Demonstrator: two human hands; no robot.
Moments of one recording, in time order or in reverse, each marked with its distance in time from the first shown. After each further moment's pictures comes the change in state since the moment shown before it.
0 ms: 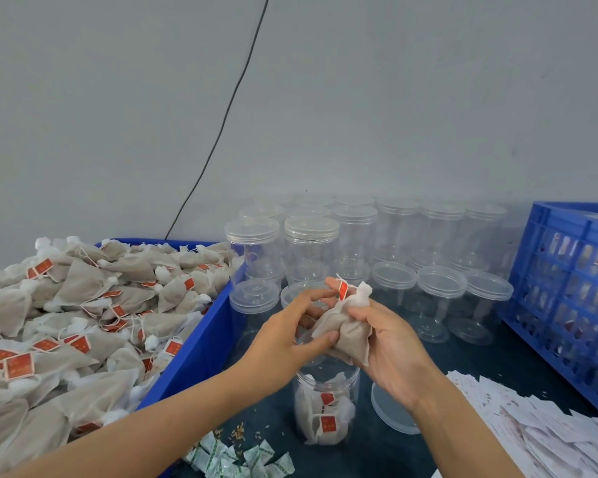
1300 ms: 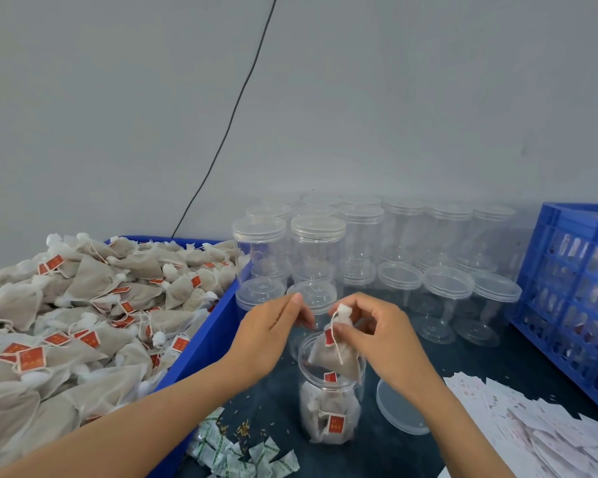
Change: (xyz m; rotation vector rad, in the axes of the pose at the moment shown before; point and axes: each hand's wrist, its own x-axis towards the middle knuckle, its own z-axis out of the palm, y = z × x) left_hand 0.002 -0.016 -0.015 0.101 0.184 -0.095; right_hand 0.005 0.007 -0.008 -1.133 0.239 -0.396
